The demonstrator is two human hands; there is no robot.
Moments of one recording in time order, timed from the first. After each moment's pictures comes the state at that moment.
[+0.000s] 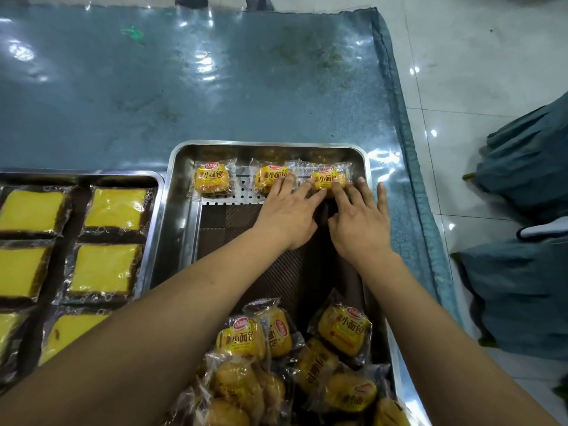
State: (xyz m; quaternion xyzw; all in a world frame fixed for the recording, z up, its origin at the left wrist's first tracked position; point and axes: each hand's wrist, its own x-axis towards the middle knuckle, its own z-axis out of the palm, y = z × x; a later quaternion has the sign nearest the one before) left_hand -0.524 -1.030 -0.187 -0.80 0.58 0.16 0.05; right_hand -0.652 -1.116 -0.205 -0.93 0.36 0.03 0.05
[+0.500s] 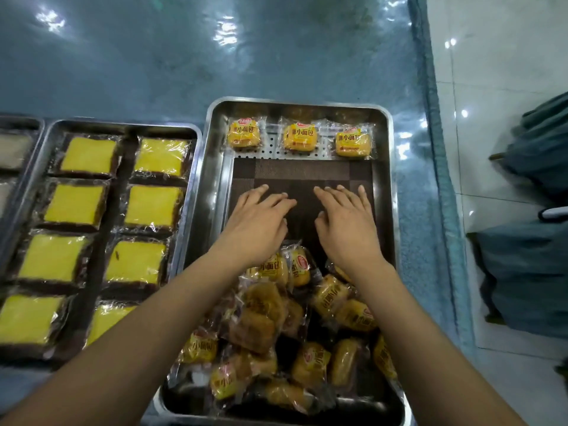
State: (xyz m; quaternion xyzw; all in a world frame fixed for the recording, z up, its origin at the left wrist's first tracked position) left_hand -0.558 -0.879 -0.151 -0.84 0.49 0.23 -0.02; right_hand -0.687 -1.010 -0.179 -0.94 0.29 0.02 0.17
